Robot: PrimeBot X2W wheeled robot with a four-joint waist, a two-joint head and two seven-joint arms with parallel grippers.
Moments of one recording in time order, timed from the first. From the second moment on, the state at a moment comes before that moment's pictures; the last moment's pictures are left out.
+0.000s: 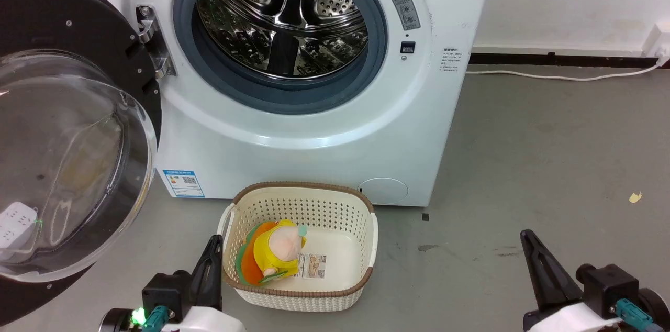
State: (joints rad) left arm 0.04 0.06 -0.05 0.08 -0.09 -0.02 -0.12; right arm 0.06 -0.06 -0.03 0.03 0.04 0.13 -0.12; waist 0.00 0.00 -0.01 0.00
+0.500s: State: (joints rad) left arm 0.03 0.05 -0.03 0.06 -0.06 -0.01 -0.09; right arm 0.05 -0.06 -0.02 0.03 0.03 0.13 -0.09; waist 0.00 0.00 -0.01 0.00
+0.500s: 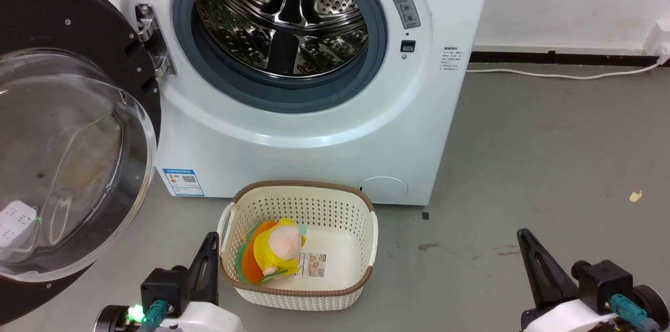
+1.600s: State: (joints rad) left arm 0.02 0.05 -0.01 0.02 -0.02 0.00 -0.02; right arm 0.03 -0.06 -0.01 0.01 0.01 0.13 -0.02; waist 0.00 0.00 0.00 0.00
